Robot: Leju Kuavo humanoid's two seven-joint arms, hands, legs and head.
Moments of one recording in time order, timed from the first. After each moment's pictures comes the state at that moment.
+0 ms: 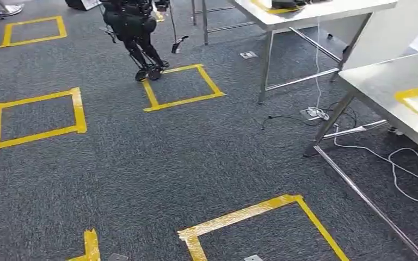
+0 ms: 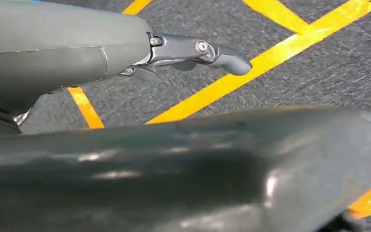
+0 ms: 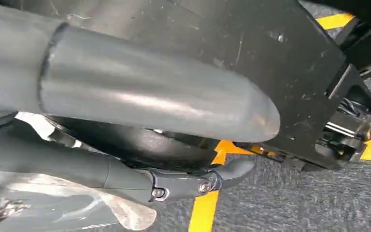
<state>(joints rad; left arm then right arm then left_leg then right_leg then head) -0.02 -0.15 0.12 -0.20 -0.56 0.37 -0.05 -0.03 0.14 0.26 -0.17 0.10 -0.09 0.03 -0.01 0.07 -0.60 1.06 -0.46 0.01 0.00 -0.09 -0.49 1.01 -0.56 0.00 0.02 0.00</state>
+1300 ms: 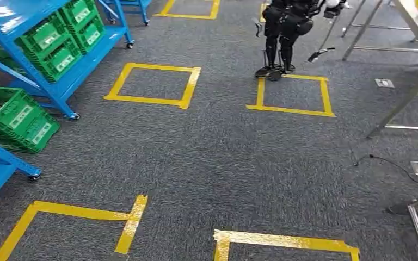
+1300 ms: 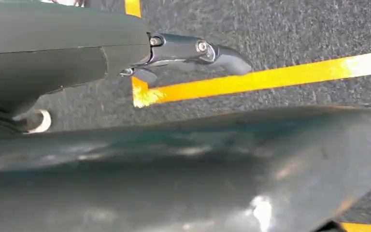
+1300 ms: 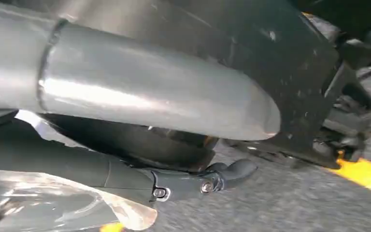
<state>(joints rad) -0.03 -0.16 0.11 -0.20 -0.56 0.37 -0.05 -0.04 0.15 0.26 -0.17 0.10 -0.09 0.03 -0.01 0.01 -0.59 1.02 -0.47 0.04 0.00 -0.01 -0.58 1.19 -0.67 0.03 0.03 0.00</state>
